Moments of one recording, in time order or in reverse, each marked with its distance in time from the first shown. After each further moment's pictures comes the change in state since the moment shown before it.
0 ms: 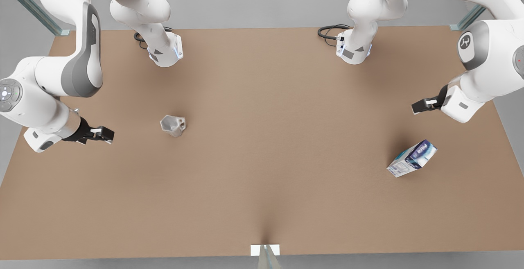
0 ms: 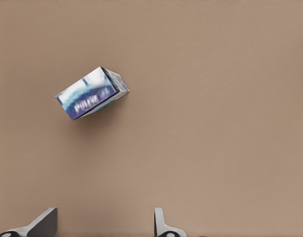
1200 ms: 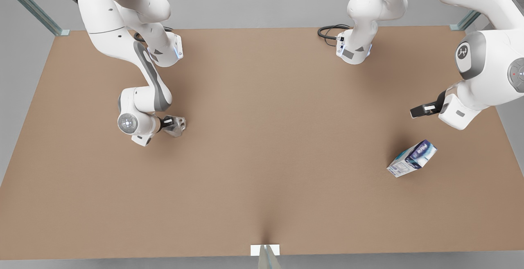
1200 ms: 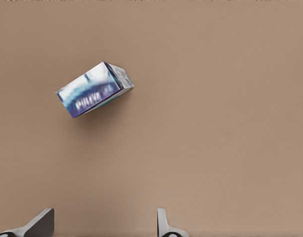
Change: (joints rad) left arm -0.001 0.037 0.009 0.002 0.007 -0.005 -0.016; right arm 0.069 0.046 0.078 -0.798 0.051 0.512 -0.192
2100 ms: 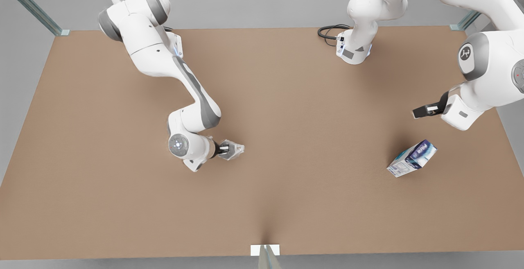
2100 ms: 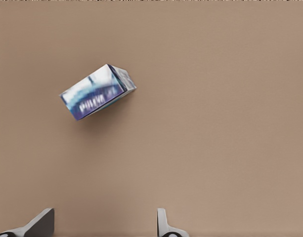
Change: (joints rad) left arm 0.012 0.006 0.015 0.003 0.003 0.005 0.025; right arm 0.353 0.431 0.021 0.822 0.267 -0.112 0.510
